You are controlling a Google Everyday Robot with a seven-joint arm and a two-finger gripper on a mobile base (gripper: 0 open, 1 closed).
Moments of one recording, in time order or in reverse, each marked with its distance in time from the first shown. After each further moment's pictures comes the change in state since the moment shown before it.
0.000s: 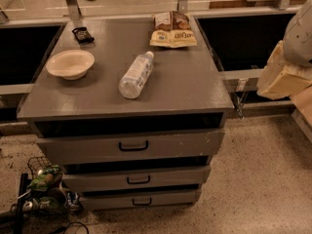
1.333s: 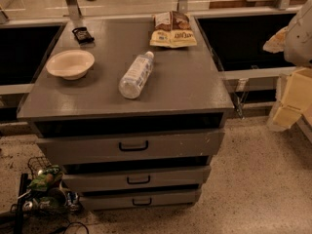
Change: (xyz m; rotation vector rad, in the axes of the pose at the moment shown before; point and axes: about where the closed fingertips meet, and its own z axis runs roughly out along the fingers) arm 0.000 0.000 0.000 0.000 0.000 0.000
